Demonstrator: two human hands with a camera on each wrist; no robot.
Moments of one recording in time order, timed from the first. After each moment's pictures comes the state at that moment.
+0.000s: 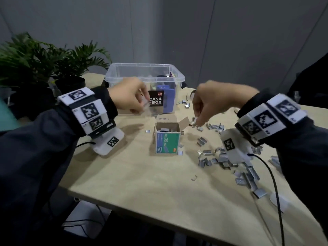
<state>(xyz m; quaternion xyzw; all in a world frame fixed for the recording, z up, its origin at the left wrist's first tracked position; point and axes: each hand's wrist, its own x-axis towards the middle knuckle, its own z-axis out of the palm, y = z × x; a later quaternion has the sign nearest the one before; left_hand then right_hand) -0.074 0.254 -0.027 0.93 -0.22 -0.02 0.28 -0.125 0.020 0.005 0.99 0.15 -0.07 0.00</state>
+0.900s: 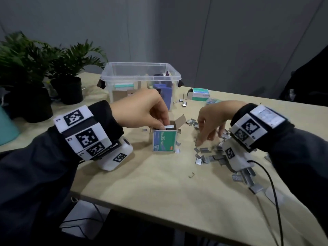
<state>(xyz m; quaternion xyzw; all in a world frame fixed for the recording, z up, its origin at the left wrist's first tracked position) -0.123 0.227 -0.032 0.88 -0.41 -0.02 0.23 -0.112 -0.001 -0.037 0.96 0.01 -0.27 -0.02</state>
